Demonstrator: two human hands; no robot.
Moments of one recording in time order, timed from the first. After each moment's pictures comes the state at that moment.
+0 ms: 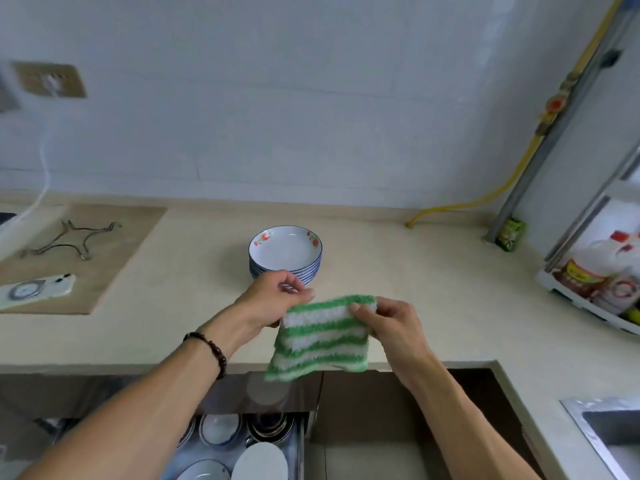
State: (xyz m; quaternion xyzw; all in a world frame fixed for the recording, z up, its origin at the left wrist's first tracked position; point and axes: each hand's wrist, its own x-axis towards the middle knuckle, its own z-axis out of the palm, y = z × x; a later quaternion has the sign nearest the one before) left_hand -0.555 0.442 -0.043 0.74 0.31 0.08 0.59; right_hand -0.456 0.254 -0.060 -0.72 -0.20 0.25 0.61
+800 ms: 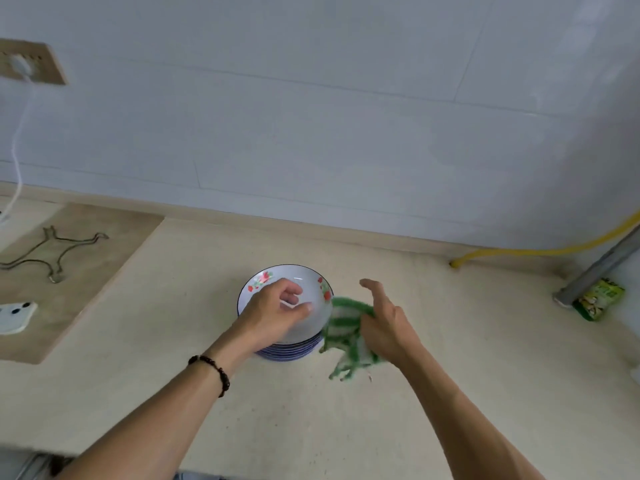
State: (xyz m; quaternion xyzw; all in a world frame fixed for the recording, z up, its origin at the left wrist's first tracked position) left_hand -0.403 0.565 -0.092 0.79 0.35 0.13 0.49; right_hand -0.264 0.408 -0.074 -0.87 -0.35 0.21 0.29
